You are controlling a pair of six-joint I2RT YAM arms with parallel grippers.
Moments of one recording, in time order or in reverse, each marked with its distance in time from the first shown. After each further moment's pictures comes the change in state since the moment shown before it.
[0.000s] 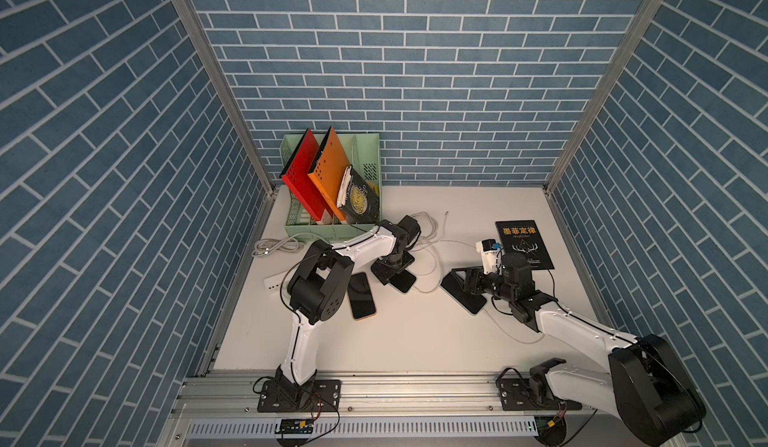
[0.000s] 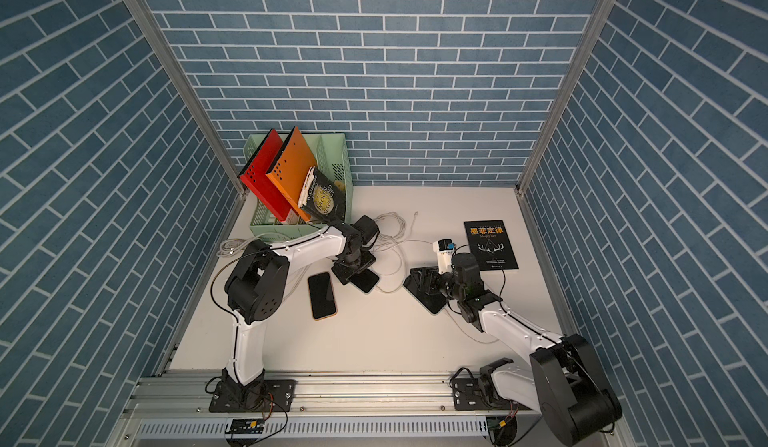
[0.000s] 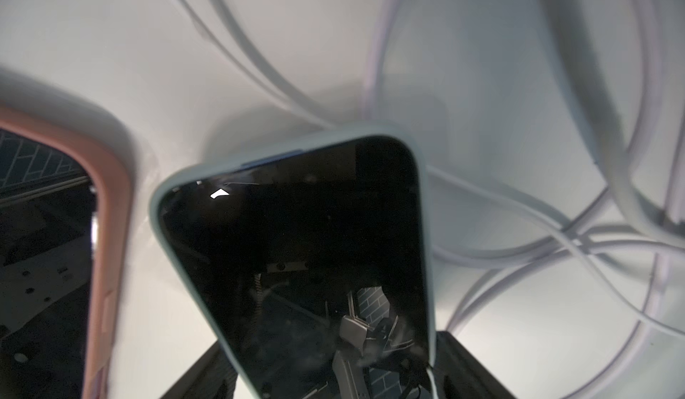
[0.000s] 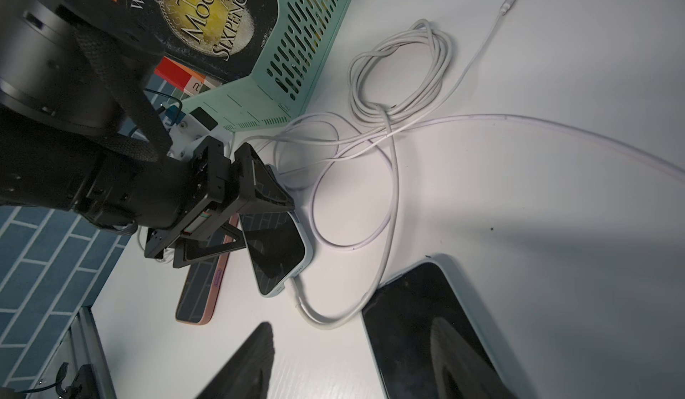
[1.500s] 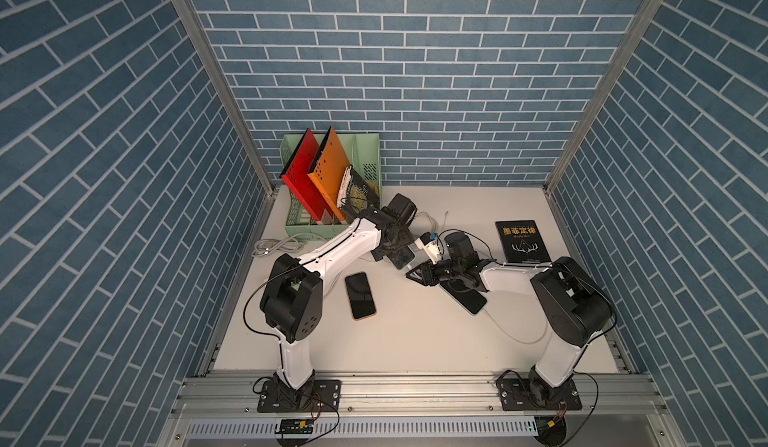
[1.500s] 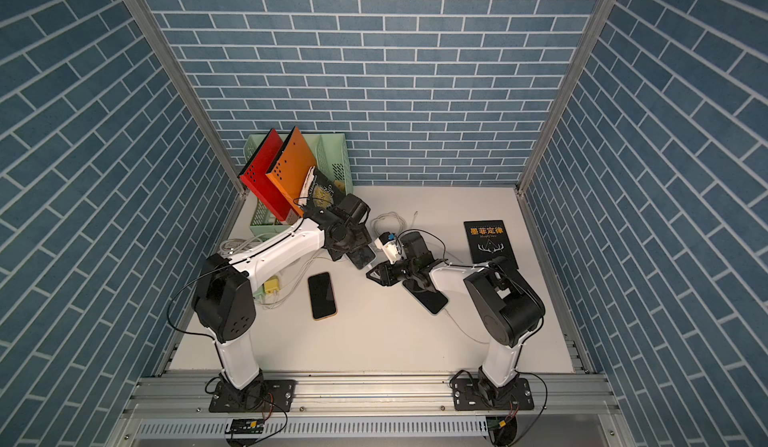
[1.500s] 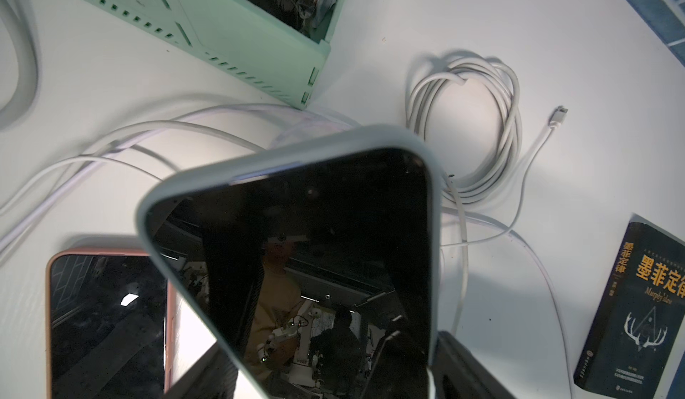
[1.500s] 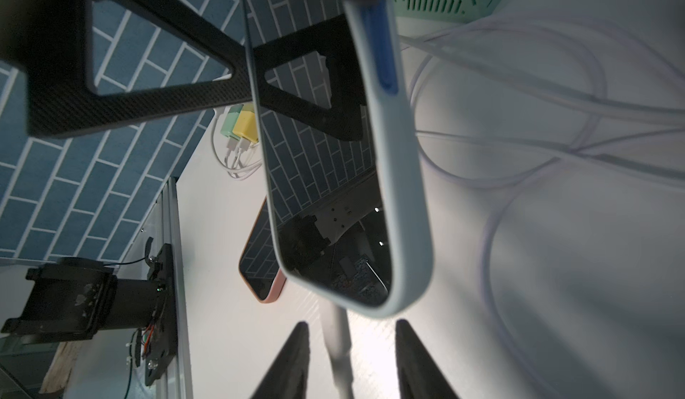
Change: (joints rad) left arm 0.019 -0.195 0.046 0.040 -0.082 0.290; right arm 0.229 0.579 0.435 -0.019 -0.275 -0.113
